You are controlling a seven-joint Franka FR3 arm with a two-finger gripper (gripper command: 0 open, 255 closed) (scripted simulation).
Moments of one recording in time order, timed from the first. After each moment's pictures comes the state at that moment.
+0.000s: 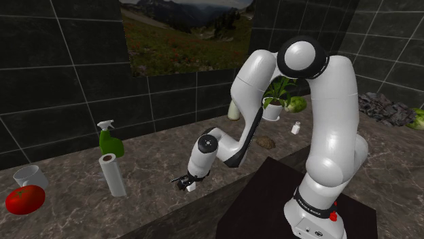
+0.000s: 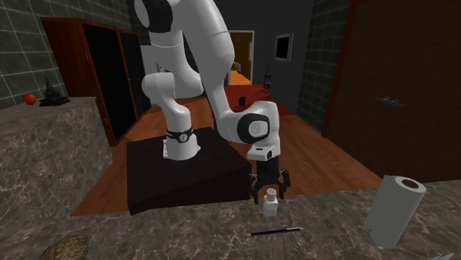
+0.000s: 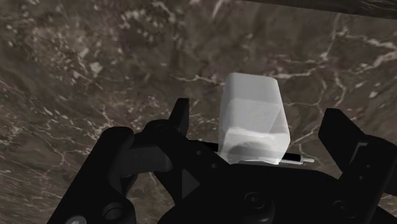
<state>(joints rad) -0.26 0.46 0.56 -2.43 -1.50 2.76 1.94</state>
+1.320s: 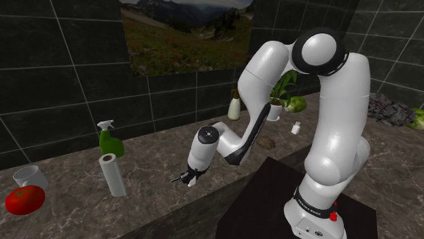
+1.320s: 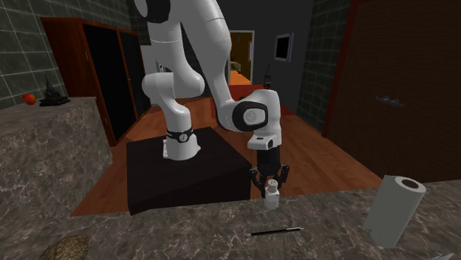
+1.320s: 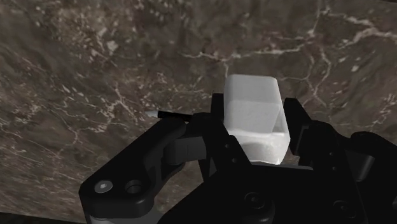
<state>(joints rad) -0.31 0.34 0.63 -2.49 -1.31 2.77 1.79</state>
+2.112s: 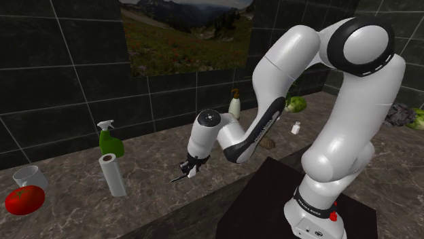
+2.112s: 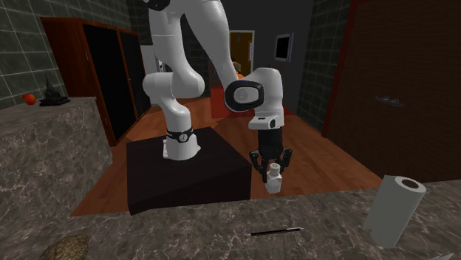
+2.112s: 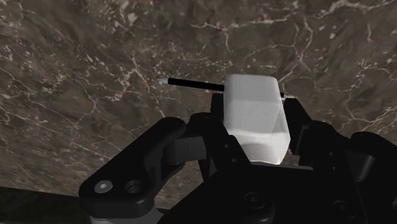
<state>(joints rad) -0.45 0.10 0.82 -2.58 -0.85 2.80 1.42</state>
